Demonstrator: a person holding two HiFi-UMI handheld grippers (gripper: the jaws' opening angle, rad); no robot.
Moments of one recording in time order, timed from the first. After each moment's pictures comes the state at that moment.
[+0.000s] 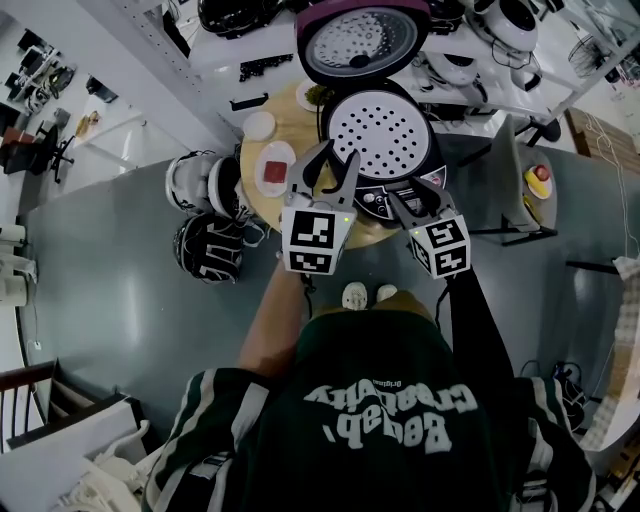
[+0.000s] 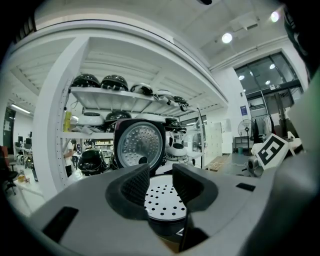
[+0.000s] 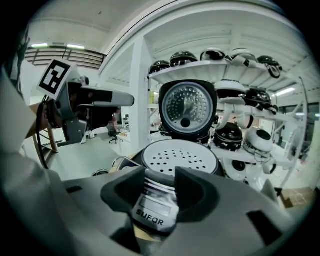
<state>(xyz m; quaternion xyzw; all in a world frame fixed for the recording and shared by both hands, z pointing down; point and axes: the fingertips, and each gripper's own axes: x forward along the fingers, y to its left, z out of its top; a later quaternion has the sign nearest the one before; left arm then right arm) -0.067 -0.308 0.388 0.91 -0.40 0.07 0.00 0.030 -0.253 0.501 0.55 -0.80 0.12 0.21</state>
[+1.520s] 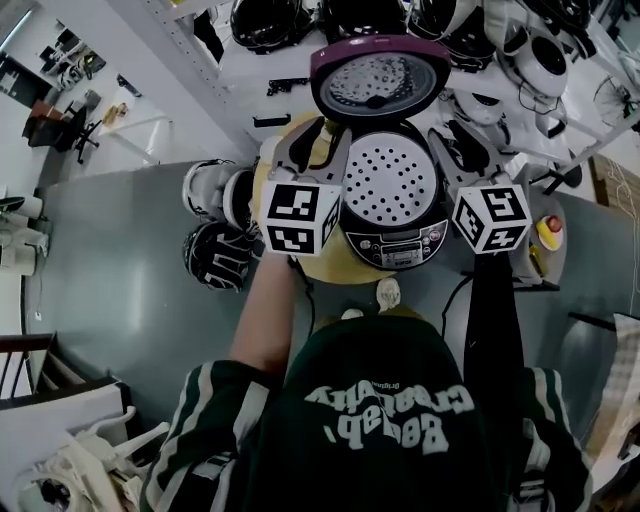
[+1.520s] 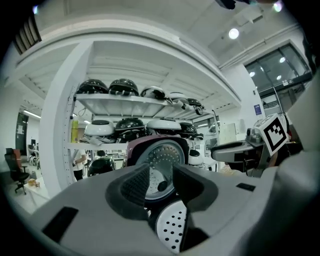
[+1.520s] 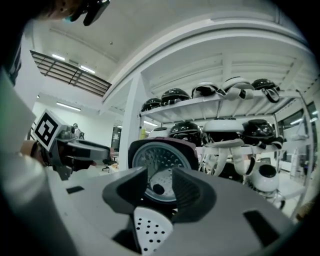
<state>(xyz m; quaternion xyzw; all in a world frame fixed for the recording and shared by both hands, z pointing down) -0.058 -0.402 0.313 0.88 -0.46 0.06 0.00 0.105 -0.383 0.319 0.56 -0.83 0.00 0.06</state>
